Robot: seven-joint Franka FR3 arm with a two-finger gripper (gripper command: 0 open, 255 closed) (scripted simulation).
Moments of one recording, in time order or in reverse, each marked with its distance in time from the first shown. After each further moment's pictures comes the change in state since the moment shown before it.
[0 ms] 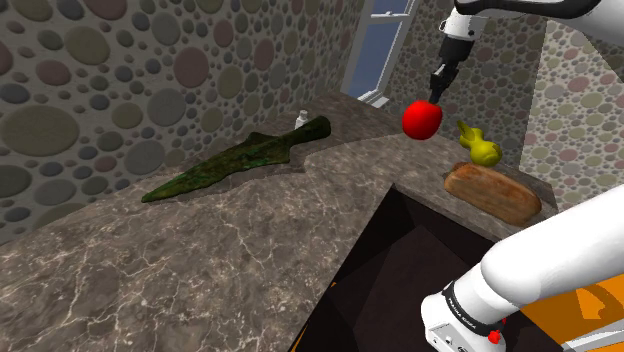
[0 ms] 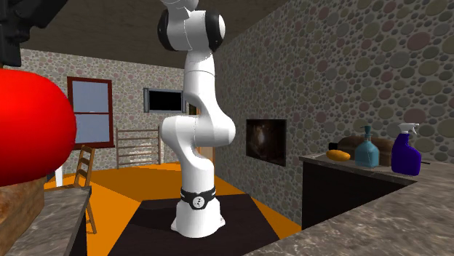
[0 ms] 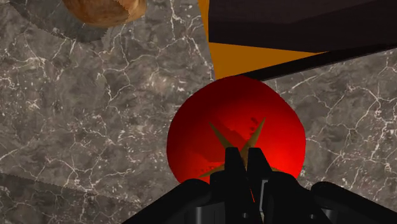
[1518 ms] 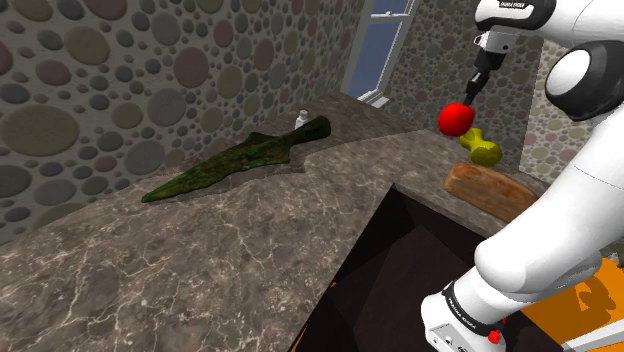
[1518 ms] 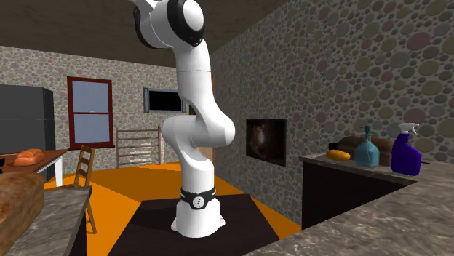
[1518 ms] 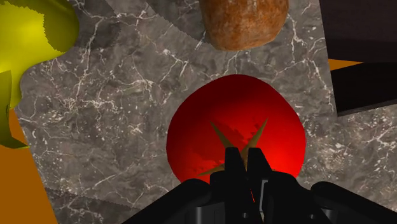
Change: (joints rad) arm -0.203 0.359 -0.227 0.338 0.075 0.041 -0.435
